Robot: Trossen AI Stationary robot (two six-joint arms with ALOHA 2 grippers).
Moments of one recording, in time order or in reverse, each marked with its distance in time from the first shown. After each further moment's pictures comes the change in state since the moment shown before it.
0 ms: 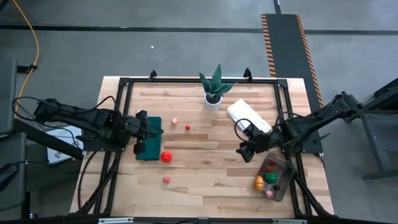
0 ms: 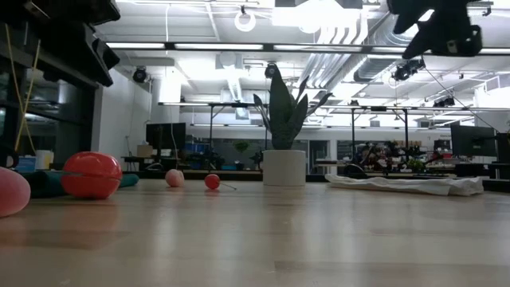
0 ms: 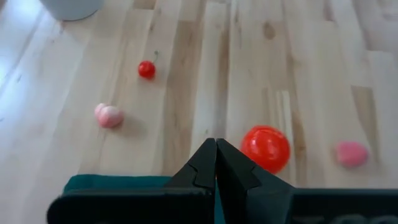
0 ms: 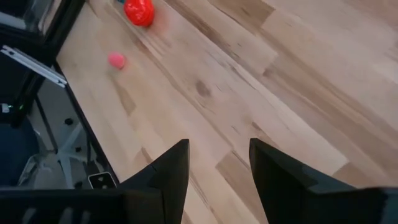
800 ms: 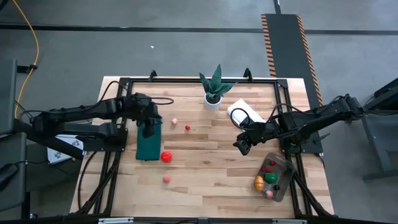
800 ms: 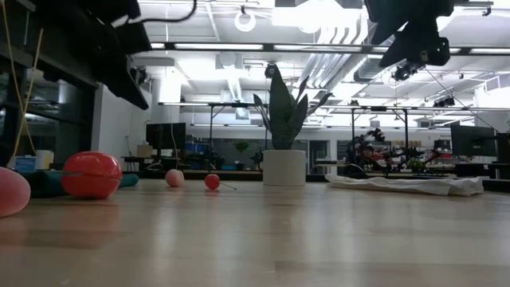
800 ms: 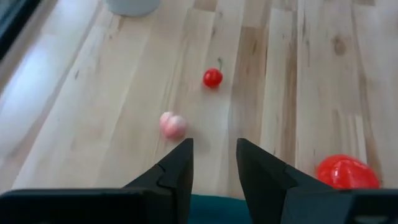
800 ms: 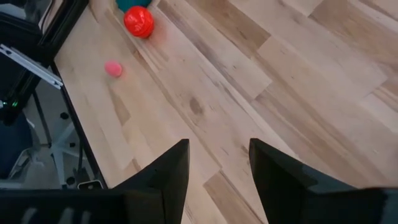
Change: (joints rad) left arm 0.499 0.129 0.000 0.114 0.279 0.297; right arm -0.155 0.000 -0.001 0.027 -0.102 -0.183
